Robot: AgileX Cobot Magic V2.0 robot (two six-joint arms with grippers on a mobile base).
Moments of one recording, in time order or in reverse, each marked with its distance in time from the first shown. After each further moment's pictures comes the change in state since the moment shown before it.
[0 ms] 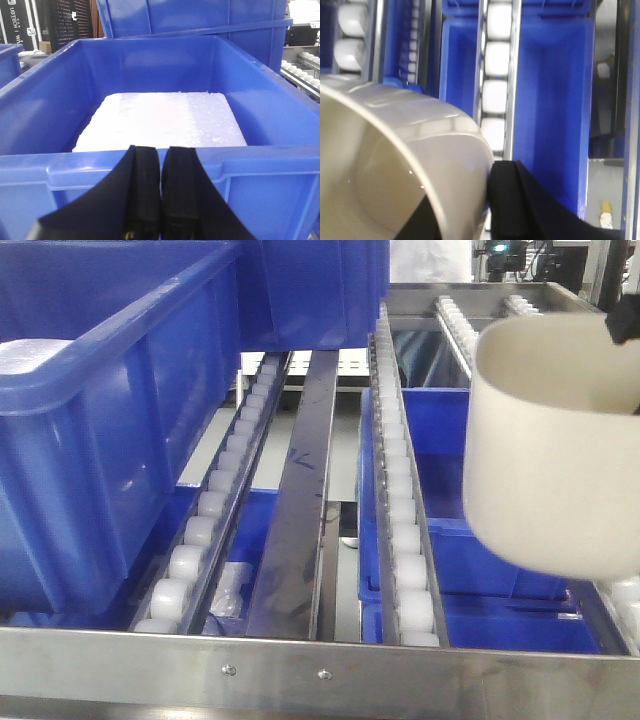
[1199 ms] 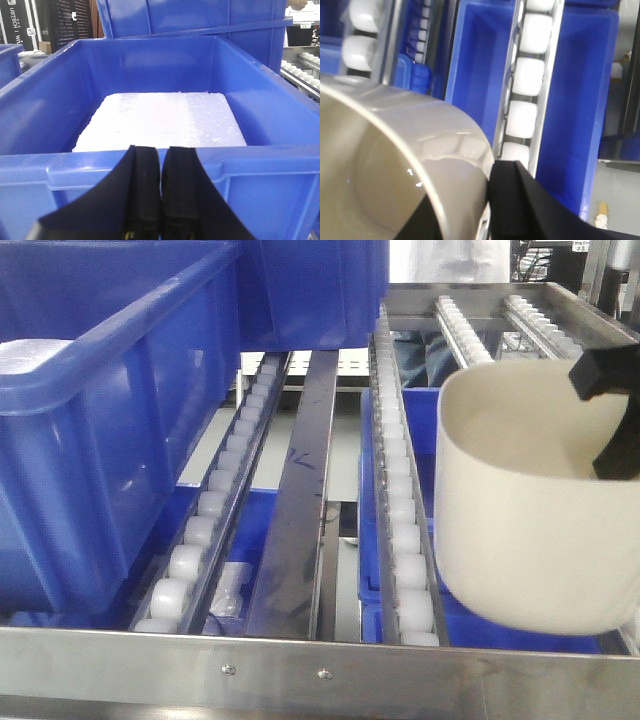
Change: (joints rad) left arm 0.000 0.000 0.000 0.000 0.000 0.000; right arm 0.081 0.047 0.060 -0.025 -0.073 -0.006
